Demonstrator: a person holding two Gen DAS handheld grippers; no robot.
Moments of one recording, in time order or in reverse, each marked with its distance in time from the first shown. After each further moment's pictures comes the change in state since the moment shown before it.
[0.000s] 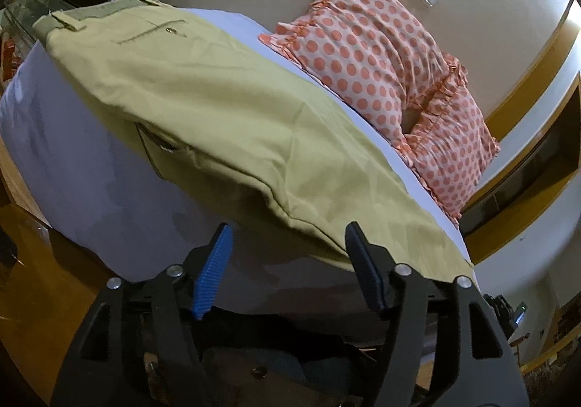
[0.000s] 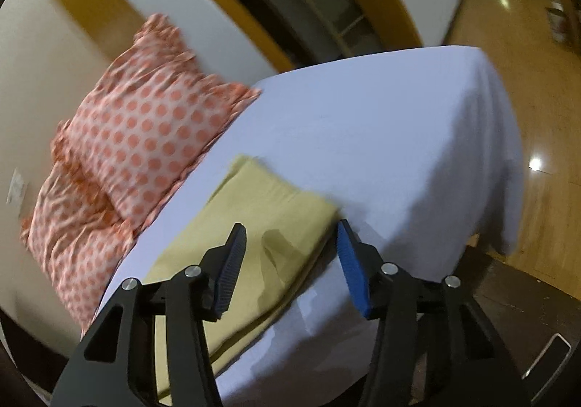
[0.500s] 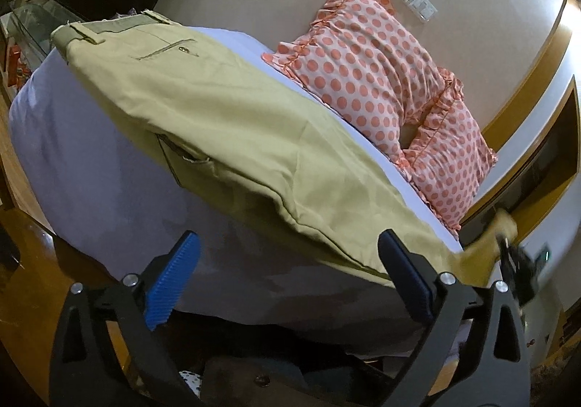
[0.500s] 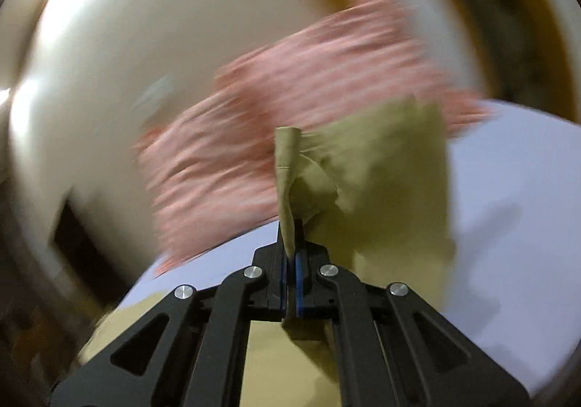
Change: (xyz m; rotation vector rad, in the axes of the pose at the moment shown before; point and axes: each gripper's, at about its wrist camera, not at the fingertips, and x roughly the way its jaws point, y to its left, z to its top) left arm -0.014 0.004 -0.006 0.000 -0.081 0.002; right arm 0.005 0.222 -0.058 -0.444 0.091 0.578
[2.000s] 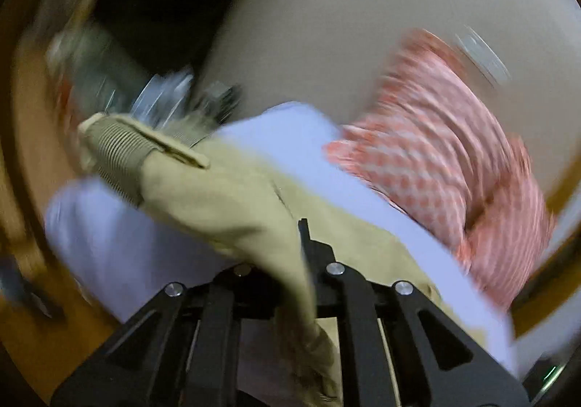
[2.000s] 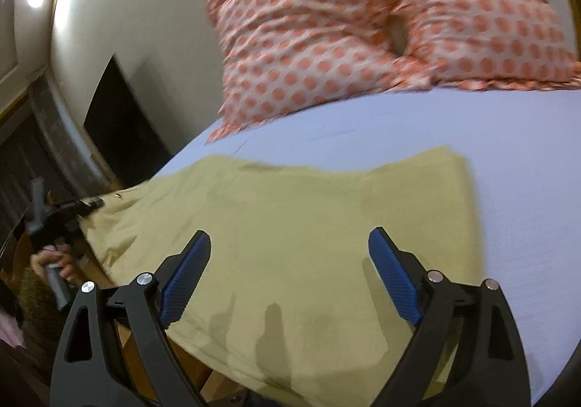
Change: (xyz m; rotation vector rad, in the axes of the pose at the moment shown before) left arm 0.017 -0.027 0.147 0.044 -0.164 0.287; right arm 0.066 0.070 -0.084 -0.160 0.350 0.070
